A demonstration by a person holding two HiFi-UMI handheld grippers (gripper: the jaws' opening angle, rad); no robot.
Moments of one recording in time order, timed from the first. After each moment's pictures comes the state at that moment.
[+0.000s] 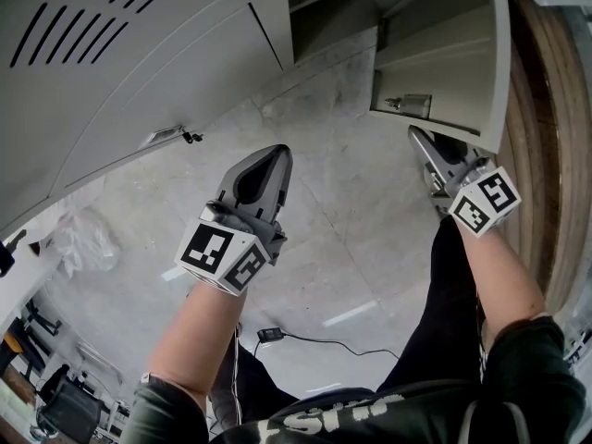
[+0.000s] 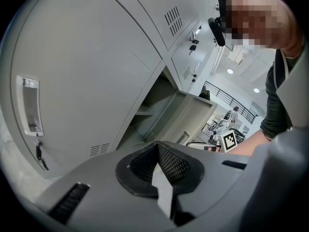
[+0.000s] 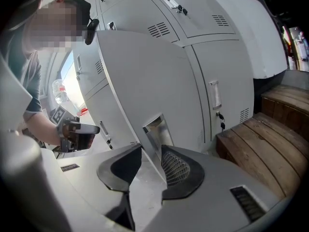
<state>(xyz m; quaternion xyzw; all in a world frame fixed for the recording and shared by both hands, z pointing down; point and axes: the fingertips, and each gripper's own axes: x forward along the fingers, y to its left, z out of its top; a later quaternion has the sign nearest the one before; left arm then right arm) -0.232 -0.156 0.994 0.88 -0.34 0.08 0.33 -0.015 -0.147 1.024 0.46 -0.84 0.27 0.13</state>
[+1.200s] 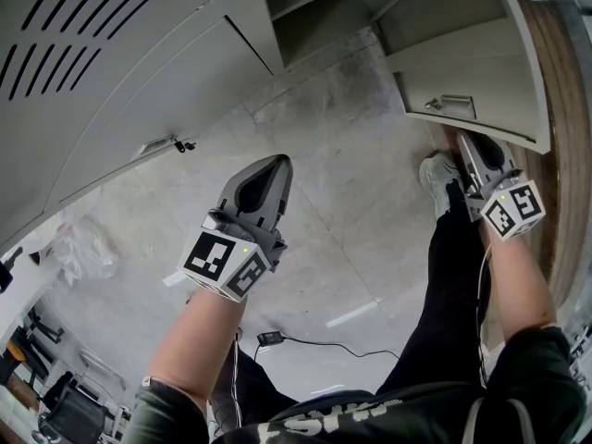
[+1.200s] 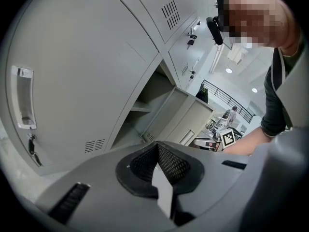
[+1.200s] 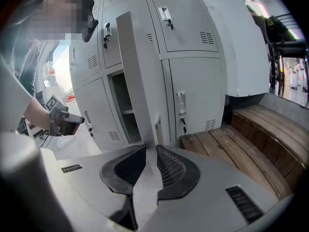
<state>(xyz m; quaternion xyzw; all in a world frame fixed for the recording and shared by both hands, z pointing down) -0.219 -0.148 1.002 0.88 -0.33 0.08 0.33 0.097 -0.123 1.021 0.53 -0.80 0.22 0.20</state>
